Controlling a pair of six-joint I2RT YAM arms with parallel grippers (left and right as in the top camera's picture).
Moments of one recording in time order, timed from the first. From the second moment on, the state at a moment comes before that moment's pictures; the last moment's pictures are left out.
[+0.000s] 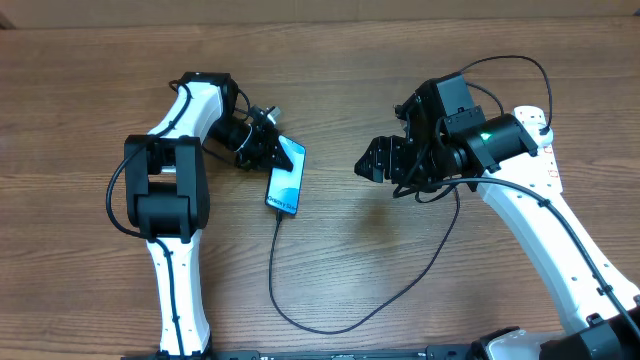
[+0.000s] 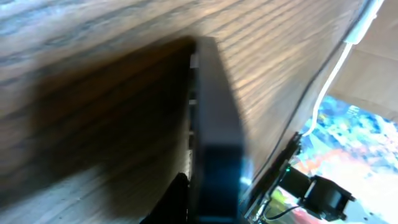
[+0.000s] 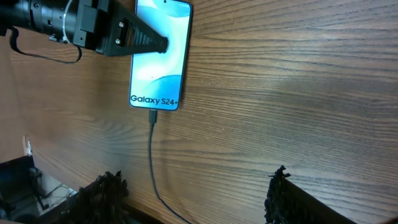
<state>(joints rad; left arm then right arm) -0.07 2.42 1.84 -1.30 0.80 0.15 0.36 1.53 1.38 -1.04 -0.43 0.47</state>
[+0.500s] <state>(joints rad) -0.07 2.43 1.85 -1.31 0.73 0.15 0.36 1.53 1.38 -1.04 -0.43 0.43</state>
